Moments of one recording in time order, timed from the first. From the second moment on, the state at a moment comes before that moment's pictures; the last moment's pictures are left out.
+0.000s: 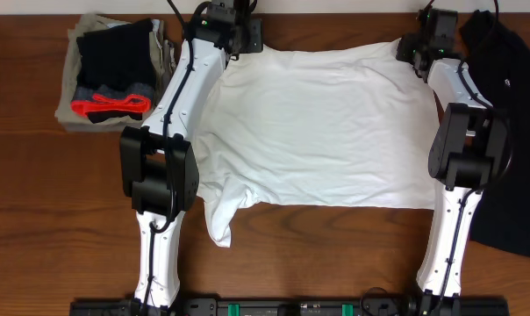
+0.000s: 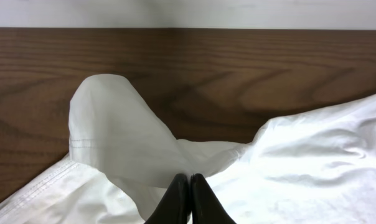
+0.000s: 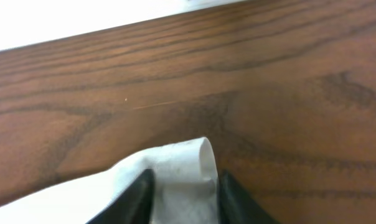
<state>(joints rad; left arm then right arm) -0.28 2.30 2.15 -0.71 0.04 -0.25 -0.11 2.59 2.06 -0.23 -0.04 0.15</state>
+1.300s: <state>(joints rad) -0.25 2.06 2.15 -1.11 0.01 -0.12 -0.18 2.37 2.46 -1.29 -0.09 0.04</state>
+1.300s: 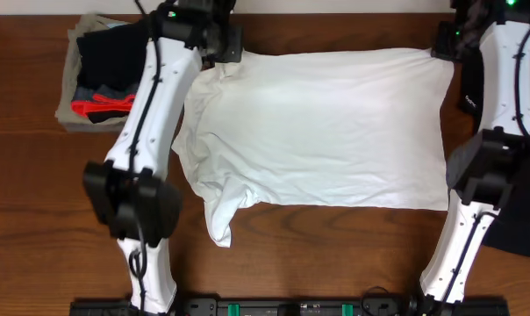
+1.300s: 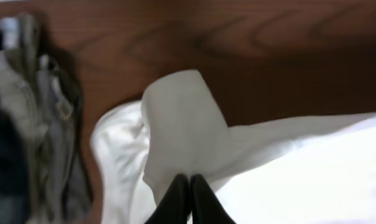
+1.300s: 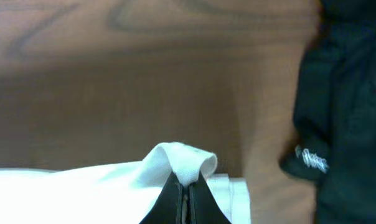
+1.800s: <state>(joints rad) -0.25 2.01 2.12 -1.38 -0.08 -0.09 -0.18 2.34 2.46 -1.48 -0.10 0.00</state>
